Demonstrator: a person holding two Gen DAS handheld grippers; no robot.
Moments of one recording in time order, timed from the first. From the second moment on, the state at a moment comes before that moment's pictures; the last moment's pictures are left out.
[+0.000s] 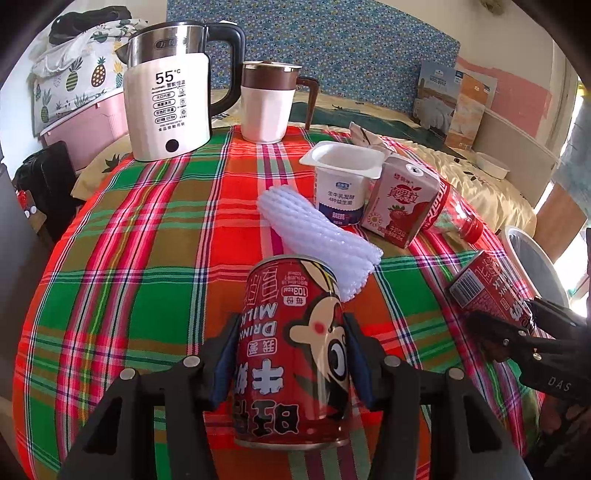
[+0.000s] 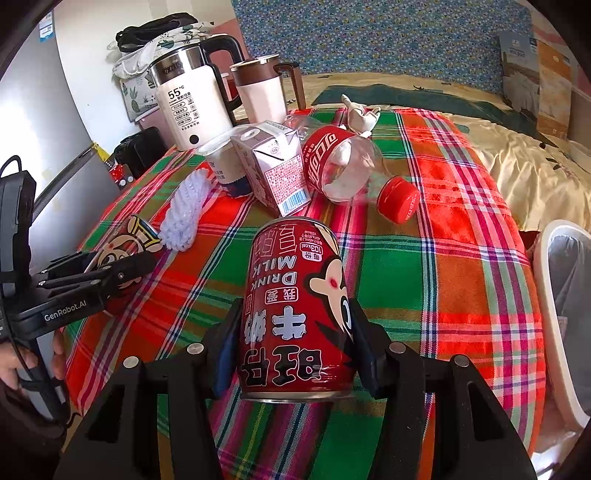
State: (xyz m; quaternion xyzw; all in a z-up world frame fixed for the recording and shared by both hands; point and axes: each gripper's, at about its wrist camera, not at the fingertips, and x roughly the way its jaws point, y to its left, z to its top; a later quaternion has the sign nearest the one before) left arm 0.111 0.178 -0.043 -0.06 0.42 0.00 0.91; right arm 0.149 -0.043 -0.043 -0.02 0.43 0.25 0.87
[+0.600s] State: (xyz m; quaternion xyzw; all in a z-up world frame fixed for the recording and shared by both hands) left arm 0.103 0.122 -0.001 -0.04 0.38 -0.03 0.92; right arm 0.135 -0.089 -0.015 0.01 0.39 0.22 0.89
